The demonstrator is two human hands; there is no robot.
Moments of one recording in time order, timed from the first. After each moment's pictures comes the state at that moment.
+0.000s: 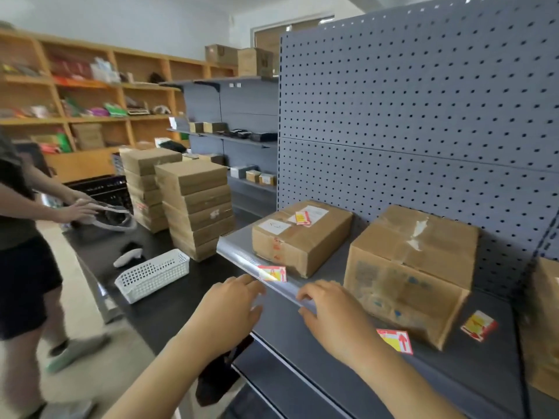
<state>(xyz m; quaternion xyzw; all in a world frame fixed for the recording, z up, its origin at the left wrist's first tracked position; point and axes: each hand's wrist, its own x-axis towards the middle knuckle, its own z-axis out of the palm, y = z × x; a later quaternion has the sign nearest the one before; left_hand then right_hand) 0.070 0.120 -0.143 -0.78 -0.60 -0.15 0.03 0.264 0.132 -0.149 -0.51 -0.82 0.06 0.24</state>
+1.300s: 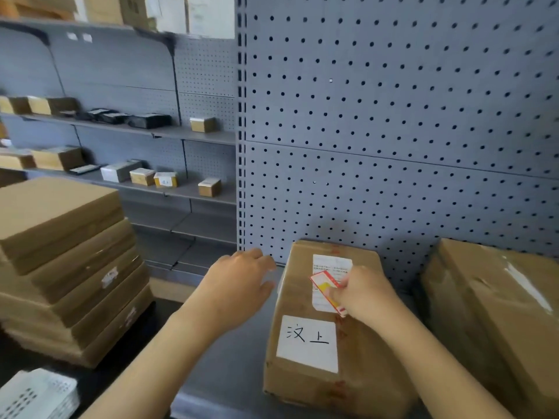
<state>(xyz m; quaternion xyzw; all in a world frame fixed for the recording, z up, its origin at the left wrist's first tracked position) -0.005 0.505 -0.112 -0.91 -0.39 -0.15 -0.02 0.192 0.442 -0.124 -0.85 -0.50 0.12 0.14</state>
